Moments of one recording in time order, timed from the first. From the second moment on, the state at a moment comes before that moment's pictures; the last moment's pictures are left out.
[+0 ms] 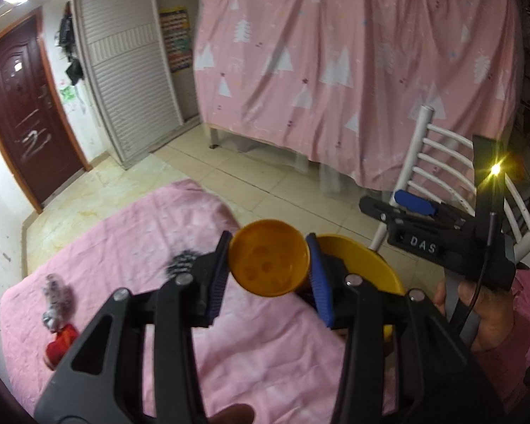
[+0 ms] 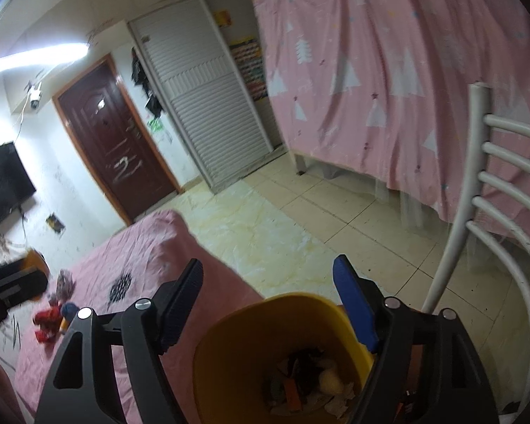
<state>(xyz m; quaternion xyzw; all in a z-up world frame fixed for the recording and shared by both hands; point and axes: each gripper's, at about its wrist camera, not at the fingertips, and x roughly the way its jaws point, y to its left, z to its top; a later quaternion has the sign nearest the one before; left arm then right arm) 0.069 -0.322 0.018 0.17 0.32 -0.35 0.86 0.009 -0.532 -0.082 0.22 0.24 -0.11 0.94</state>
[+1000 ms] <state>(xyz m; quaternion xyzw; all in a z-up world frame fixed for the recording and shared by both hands) 0.074 -0.307 0.025 0.15 0.33 -0.35 0.86 0.012 -0.513 -0.073 0.21 0.24 -0.08 0.94</state>
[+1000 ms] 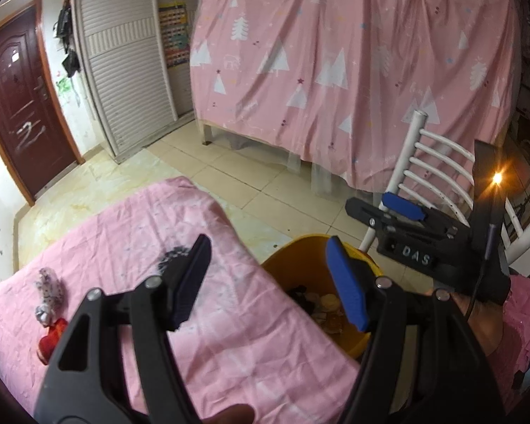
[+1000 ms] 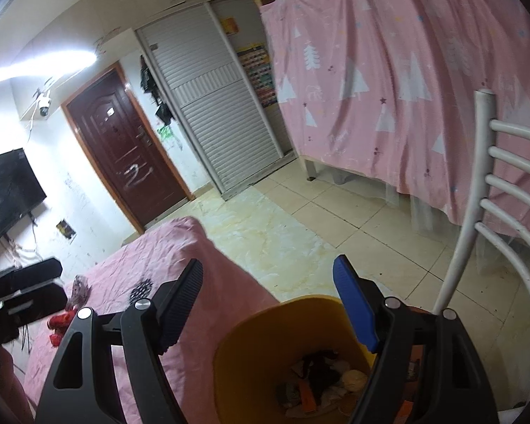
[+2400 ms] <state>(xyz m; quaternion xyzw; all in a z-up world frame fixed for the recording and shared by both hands) 0.170 -0.049 -0.015 0.04 0.40 -0.19 0.90 0.134 -0.276 -0.070 0.06 0.35 0.09 0.93</state>
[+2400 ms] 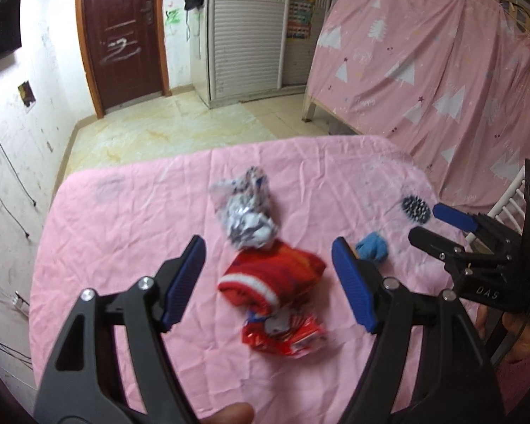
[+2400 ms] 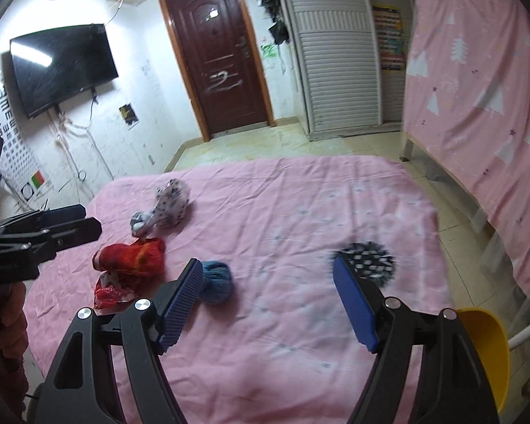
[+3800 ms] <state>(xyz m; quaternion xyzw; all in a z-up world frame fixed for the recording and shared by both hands) 0.163 0.002 -0.011 -0.07 0.41 -0.22 0.88 0.160 -0.245 -0.090 0.06 0.40 0.15 0.90</state>
